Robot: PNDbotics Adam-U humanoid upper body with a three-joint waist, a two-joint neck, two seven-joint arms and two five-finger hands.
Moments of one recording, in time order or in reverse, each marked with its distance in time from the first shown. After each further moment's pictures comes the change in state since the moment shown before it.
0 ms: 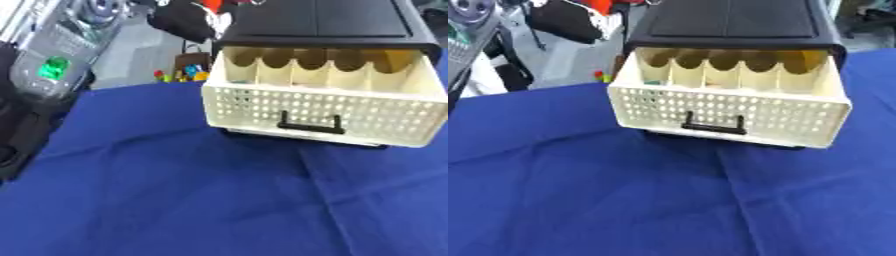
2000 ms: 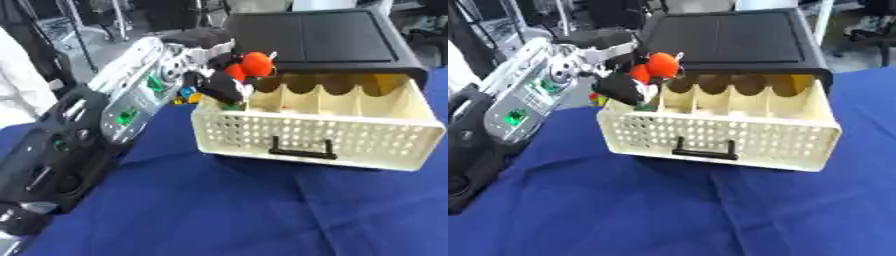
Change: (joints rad) left arm -0.019 -0.111 -0.060 0.257 0.043 -0.050 0.050; right arm -0.030 0.025 0.000 0.000 -0.008 0.000 0.000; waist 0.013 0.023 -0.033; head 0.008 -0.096
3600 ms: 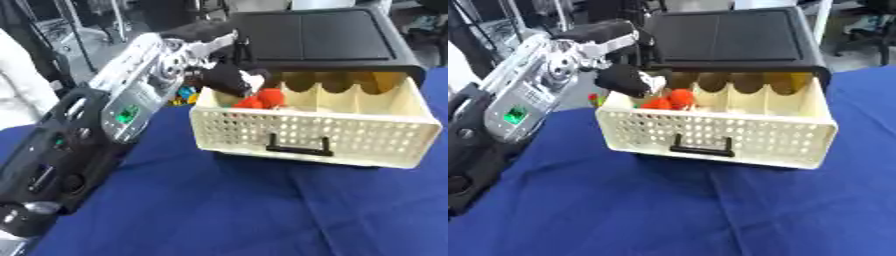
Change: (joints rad) left arm -0.006 -0.015 0.053 -0.050 0.039 0.010 0.116; right arm -0.001 0.010 0.006 0.000 0.000 0.003 0.002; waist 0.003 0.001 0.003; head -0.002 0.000
